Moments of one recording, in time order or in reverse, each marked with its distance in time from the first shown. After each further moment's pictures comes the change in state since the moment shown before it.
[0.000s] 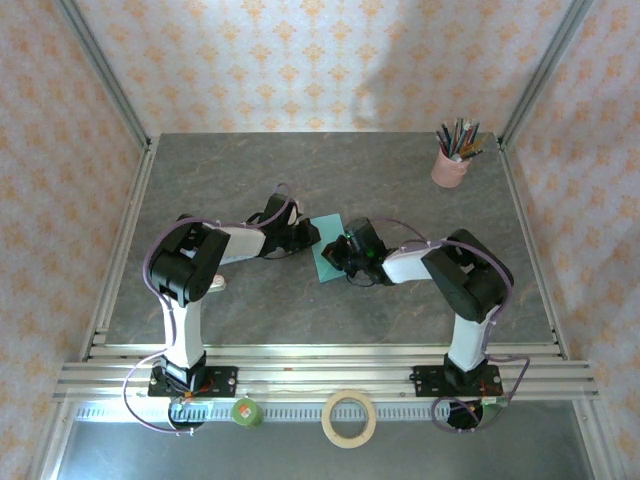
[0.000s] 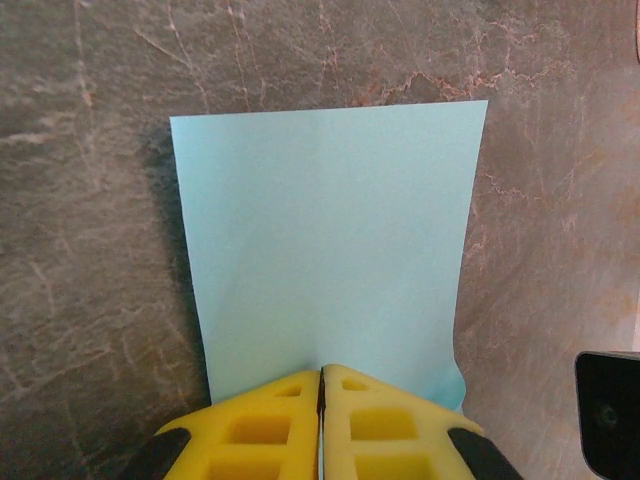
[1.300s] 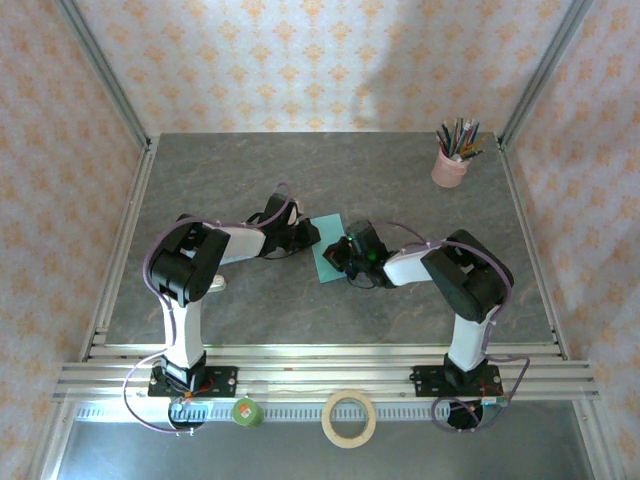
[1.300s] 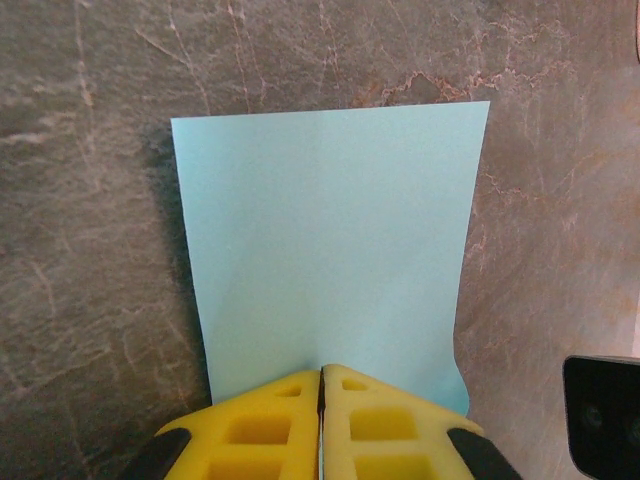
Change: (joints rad) left arm 0.000 0.000 0.000 0.000 0.000 0.000; right arm 0.000 0.000 -0.030 0.046 0.006 0.035
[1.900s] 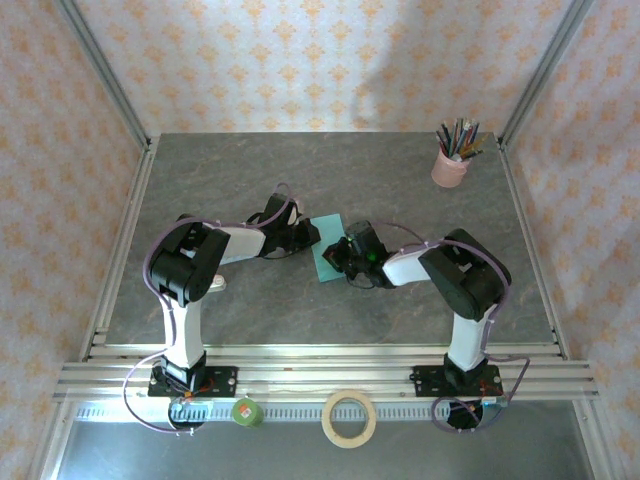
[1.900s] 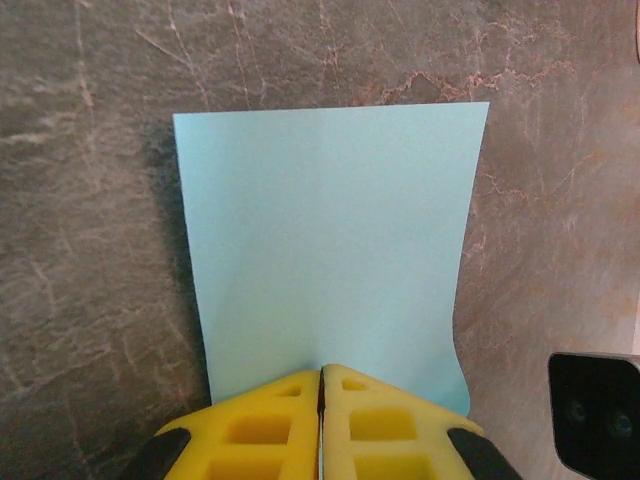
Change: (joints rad) left arm 0.000 0.000 0.000 0.000 0.000 0.000; right arm 0.000 0.018 0.000 0.017 -0.008 0.017
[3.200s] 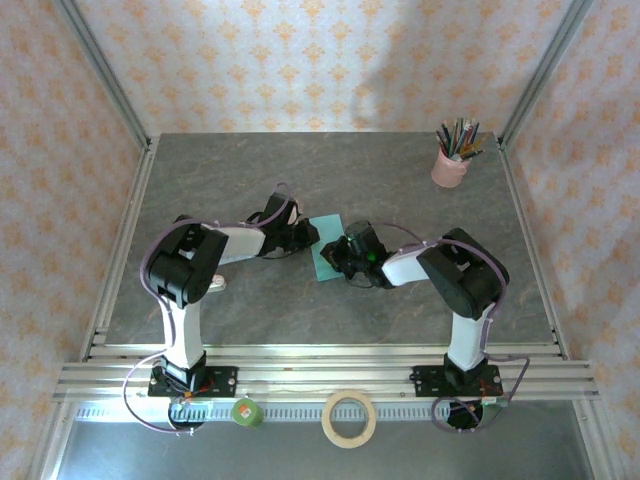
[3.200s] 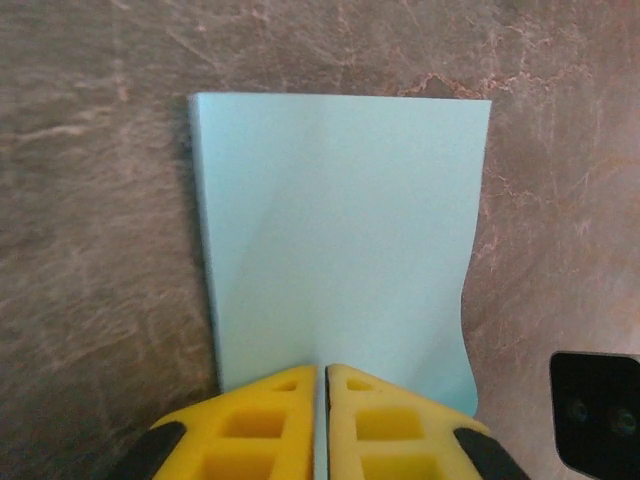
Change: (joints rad) left arm 0.005 -0.031 0.007 -0.060 -0.034 -0.002; right arm 0.000 0.014 0.000 0.042 -0.008 0.043
